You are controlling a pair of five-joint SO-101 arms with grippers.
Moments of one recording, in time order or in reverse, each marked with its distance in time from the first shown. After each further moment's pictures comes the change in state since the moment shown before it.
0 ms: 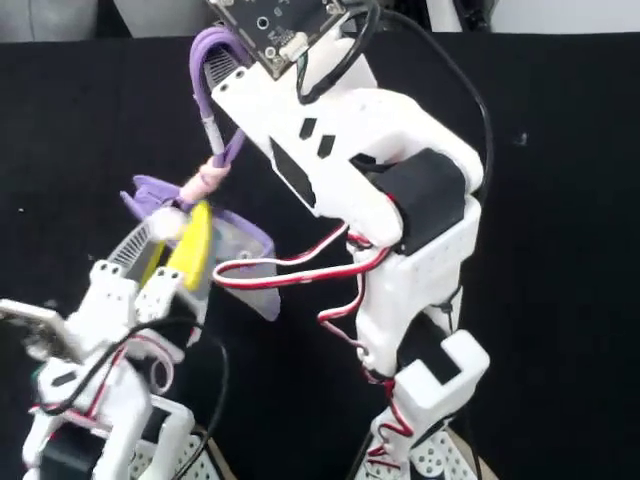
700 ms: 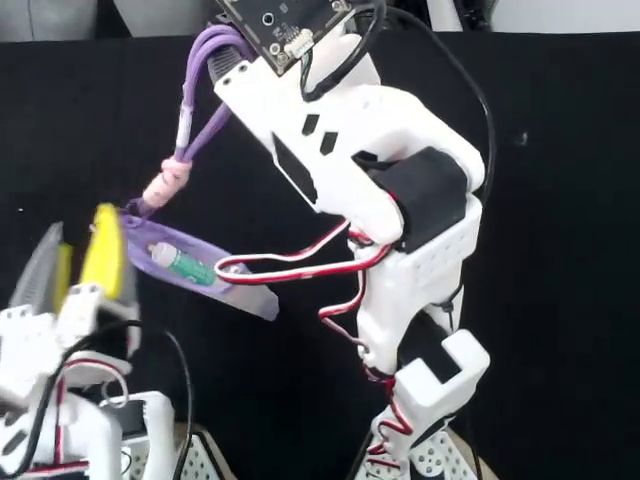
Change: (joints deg) left arm -26.5 0.0 -14.0 12.5 -0.6; right arm 1.1 0.0 0.0 -1.4 0.0
